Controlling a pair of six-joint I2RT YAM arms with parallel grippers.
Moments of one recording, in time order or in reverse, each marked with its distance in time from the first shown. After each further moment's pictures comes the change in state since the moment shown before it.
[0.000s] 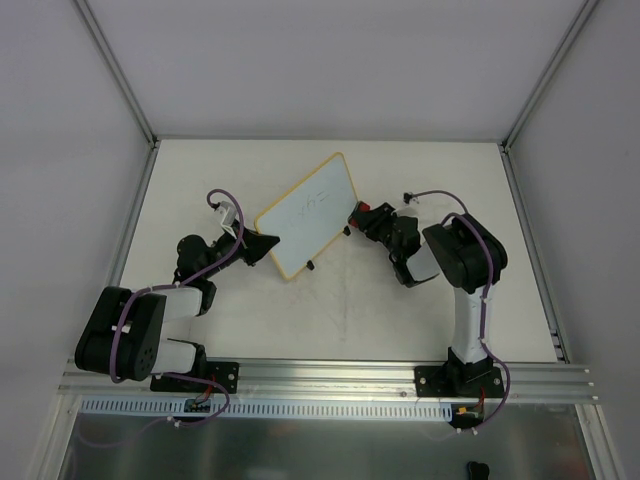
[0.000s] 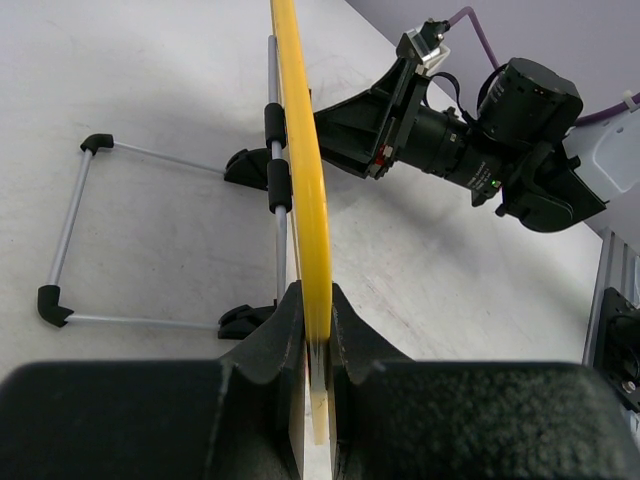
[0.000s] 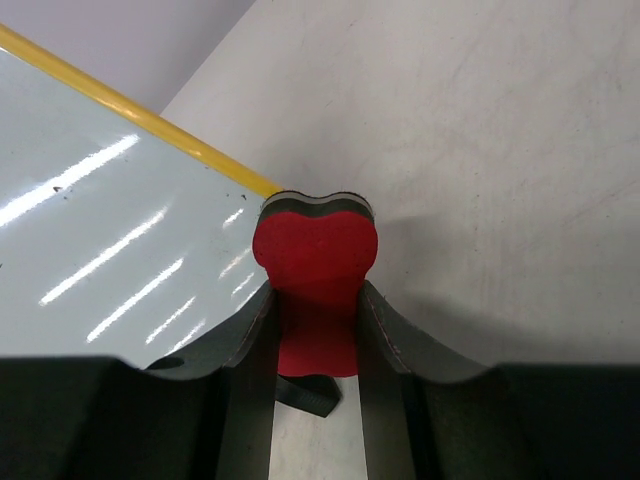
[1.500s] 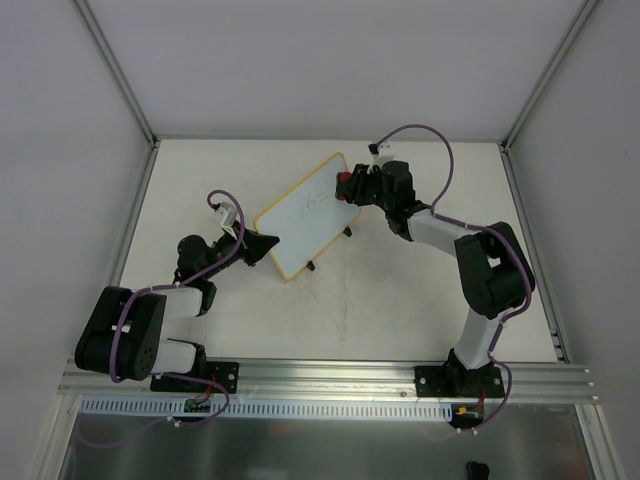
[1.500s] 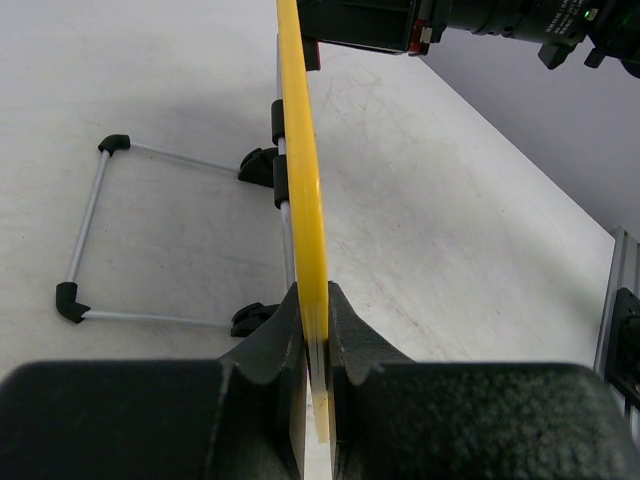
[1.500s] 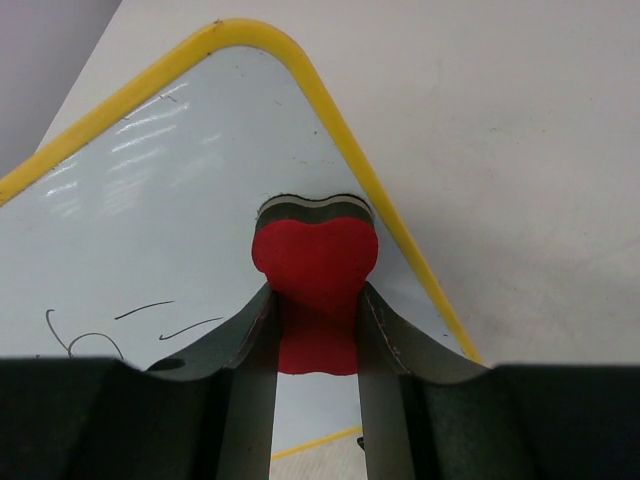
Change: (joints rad) left arm 0.000 0.003 -0.003 -0.011 -0.015 0.026; right arm 0.029 -0.248 0.427 -0.810 -0.192 -0.505
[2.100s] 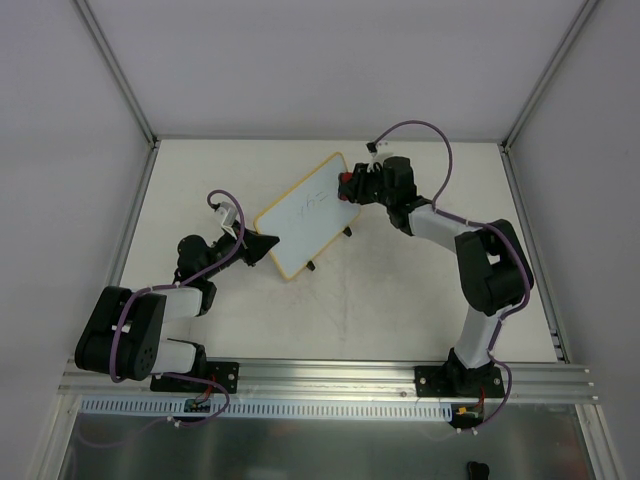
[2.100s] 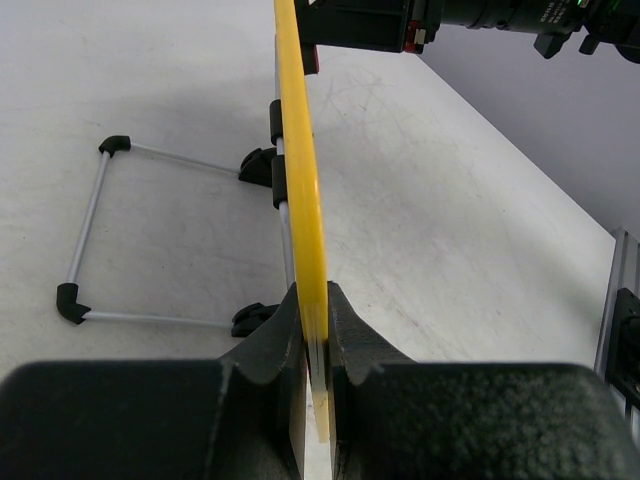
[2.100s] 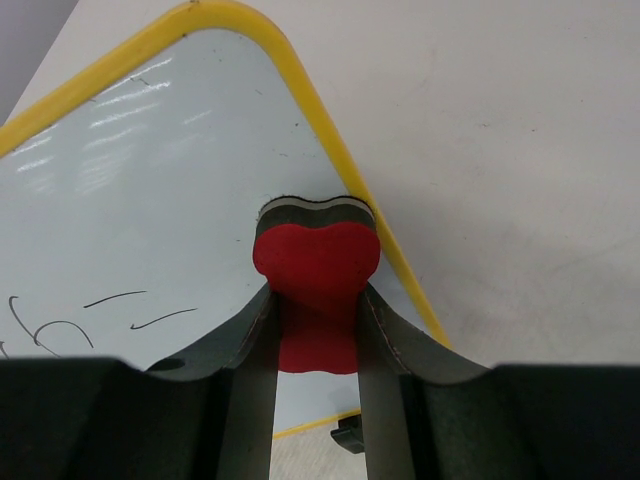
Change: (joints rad) left arm 0.000 0.000 0.001 0.000 0.000 0.002; right arm -0.021 0.022 0.052 -0.085 -0.056 -0.077
